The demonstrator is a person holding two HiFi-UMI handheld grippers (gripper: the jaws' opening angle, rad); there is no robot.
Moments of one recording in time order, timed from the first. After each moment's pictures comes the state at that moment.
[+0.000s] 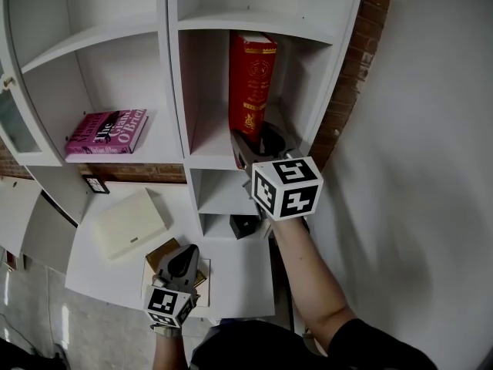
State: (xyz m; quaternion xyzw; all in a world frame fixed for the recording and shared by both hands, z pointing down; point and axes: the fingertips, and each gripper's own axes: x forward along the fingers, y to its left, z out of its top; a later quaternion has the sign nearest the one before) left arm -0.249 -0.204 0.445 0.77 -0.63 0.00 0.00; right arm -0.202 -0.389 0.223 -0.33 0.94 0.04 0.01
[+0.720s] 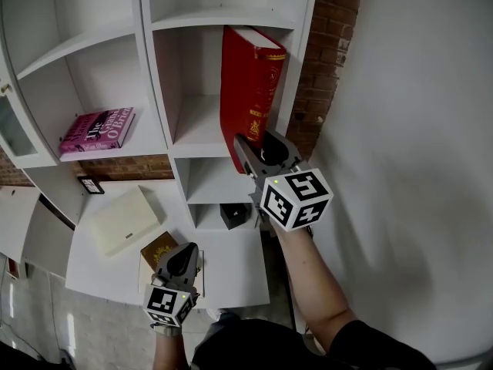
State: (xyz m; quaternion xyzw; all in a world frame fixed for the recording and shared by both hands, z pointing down) left arm -0.203 -0.179 0.439 0.79 -0.62 0.01 -0.01; right arm -0.130 -0.345 0.225 -0.30 0.95 0.04 0.09
